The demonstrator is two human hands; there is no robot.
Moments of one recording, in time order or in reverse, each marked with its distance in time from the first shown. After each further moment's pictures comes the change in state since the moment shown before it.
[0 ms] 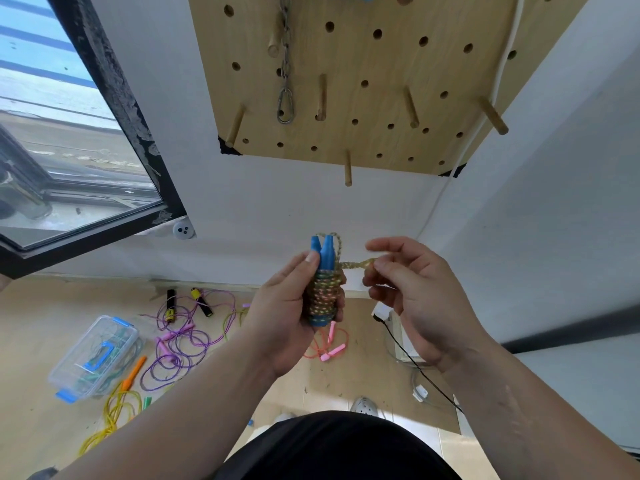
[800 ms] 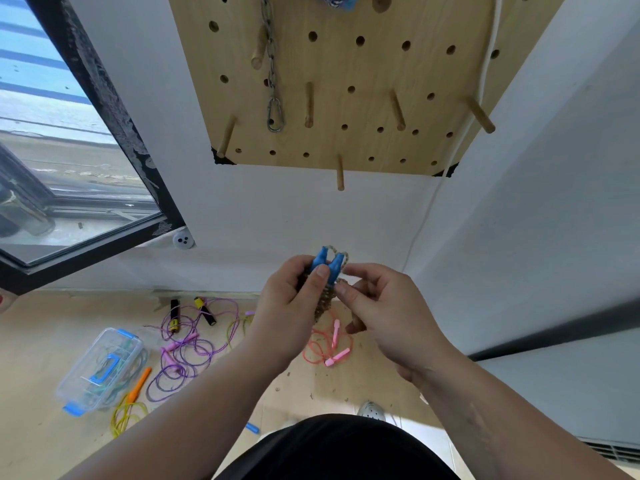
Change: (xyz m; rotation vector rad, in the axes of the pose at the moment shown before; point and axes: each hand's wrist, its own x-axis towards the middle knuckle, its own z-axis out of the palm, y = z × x) left_hand 0.007 -0.012 0.001 0.765 0.125 0.355; right_hand -0.004 0.021 0.007 -0.281 -0.042 -0.008
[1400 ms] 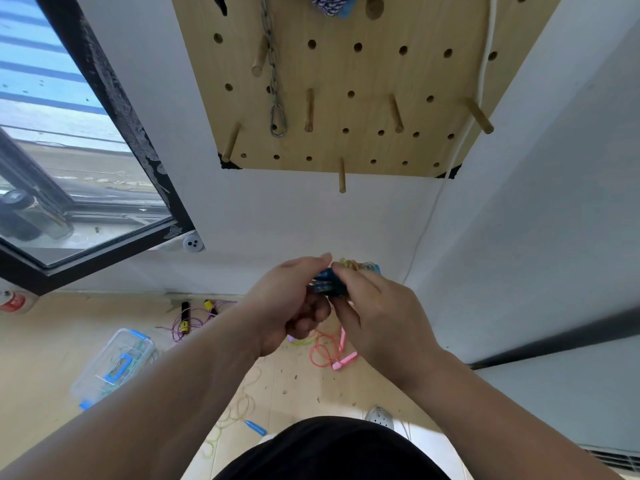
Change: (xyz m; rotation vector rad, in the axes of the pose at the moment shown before) left_hand 0.012 0.036 -0.004 -0.144 -0.240 -0.528; right_hand 0.005 0.029 -0.006 -0.897 0.215 -0.911
